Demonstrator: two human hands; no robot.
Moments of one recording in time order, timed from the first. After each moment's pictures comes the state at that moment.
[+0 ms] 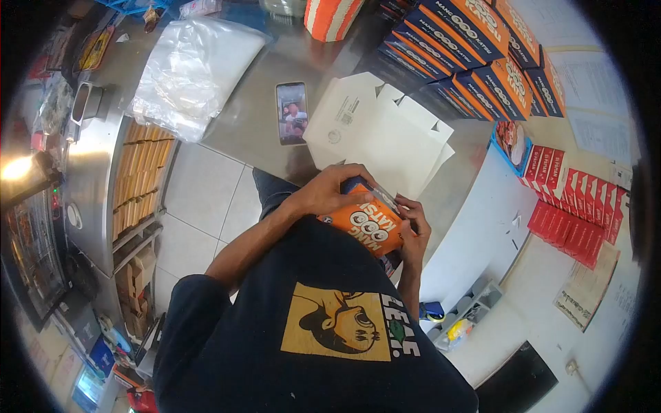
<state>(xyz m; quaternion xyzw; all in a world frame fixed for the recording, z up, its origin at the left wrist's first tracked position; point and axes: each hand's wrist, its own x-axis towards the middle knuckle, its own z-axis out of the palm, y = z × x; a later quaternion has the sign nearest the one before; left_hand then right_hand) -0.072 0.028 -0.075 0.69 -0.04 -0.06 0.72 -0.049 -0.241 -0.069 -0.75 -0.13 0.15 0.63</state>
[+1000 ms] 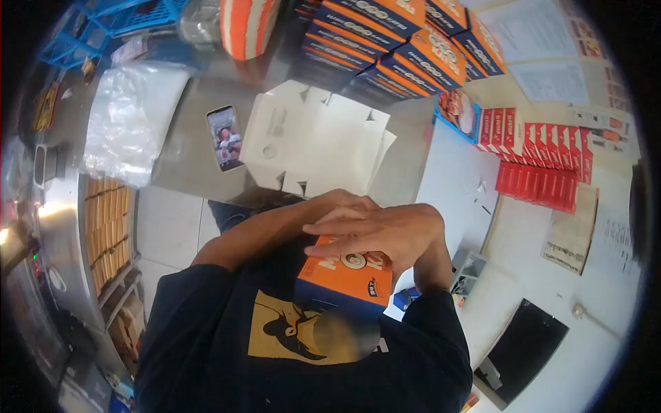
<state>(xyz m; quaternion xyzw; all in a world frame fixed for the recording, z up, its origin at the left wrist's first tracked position) -0.001 -0.142 -0.147 0.09 0.04 -0.56 0.82 0.061 -0.189 0.080 -0.52 -0.64 0.49 0.28</state>
